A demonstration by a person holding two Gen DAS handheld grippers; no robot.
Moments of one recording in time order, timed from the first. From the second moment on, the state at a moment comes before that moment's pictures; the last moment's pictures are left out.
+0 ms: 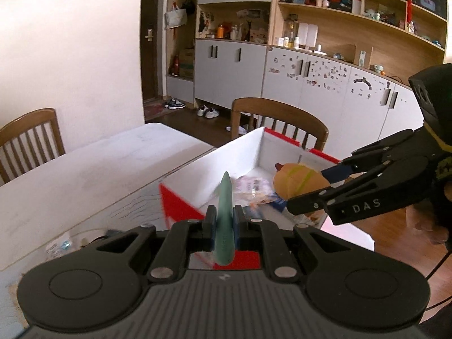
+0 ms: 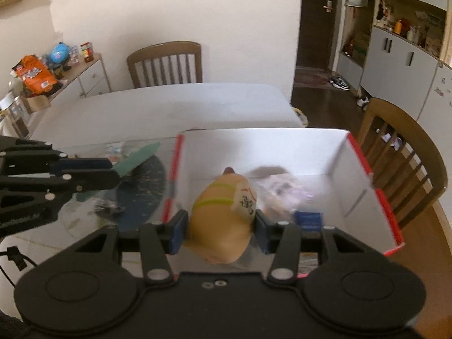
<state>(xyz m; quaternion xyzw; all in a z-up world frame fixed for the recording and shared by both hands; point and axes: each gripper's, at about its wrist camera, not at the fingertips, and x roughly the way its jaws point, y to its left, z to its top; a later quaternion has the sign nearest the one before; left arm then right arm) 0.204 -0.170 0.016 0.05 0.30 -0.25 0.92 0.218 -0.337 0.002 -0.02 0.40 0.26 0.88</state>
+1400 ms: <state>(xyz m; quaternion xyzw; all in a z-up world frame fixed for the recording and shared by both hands) 0.309 -0.323 -0.053 0.18 0.43 -0.34 0.81 0.328 -0.401 -0.088 -0.07 0.49 0.25 0.83</state>
